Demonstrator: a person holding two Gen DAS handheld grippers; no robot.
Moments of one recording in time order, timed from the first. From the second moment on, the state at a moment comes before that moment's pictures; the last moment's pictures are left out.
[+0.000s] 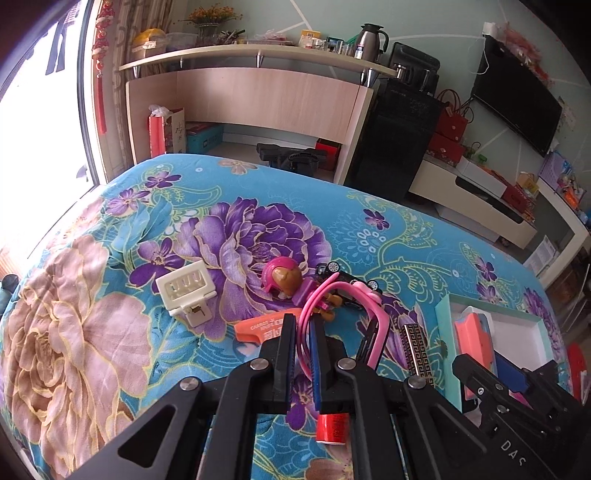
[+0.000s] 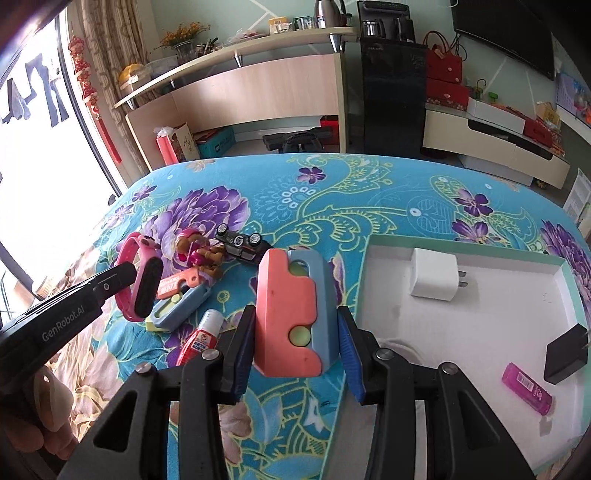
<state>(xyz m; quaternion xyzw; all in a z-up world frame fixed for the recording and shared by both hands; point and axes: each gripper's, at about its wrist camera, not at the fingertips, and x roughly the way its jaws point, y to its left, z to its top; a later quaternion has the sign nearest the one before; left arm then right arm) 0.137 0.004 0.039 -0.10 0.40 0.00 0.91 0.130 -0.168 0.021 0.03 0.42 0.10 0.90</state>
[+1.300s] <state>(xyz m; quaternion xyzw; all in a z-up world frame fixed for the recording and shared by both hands) 0.153 -0.216 0.018 0.09 0.46 -0.15 0.87 0.128 -0.337 0.003 0.10 0.46 -0.09 0.88</state>
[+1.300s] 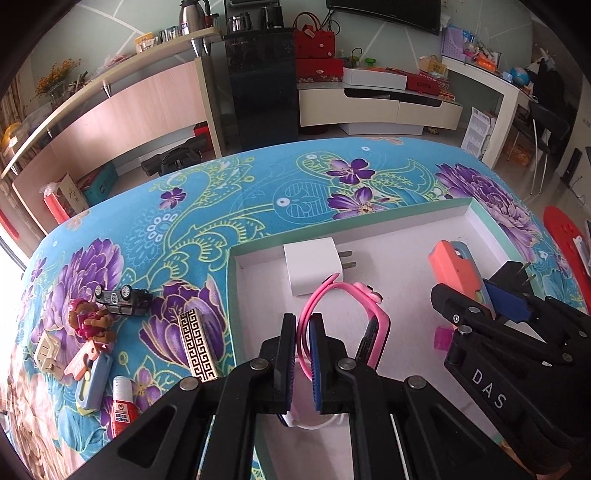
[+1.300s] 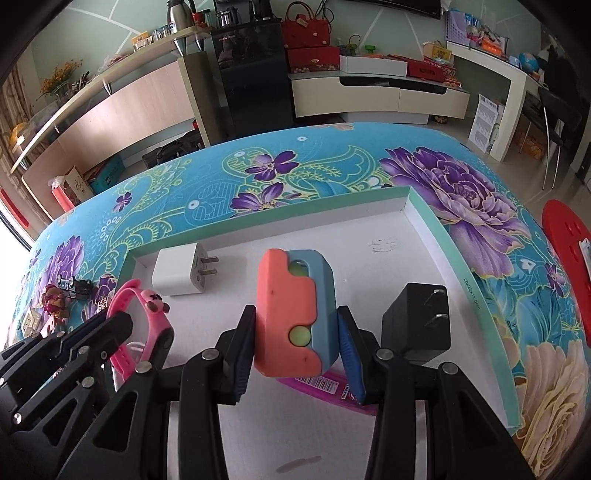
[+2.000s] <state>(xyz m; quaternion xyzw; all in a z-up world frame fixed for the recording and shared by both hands) 0.156 -0.210 0.012 0.09 0.47 -0.13 0.87 0.130 -0.342 -0.004 0.08 0.48 -0.10 0.87</state>
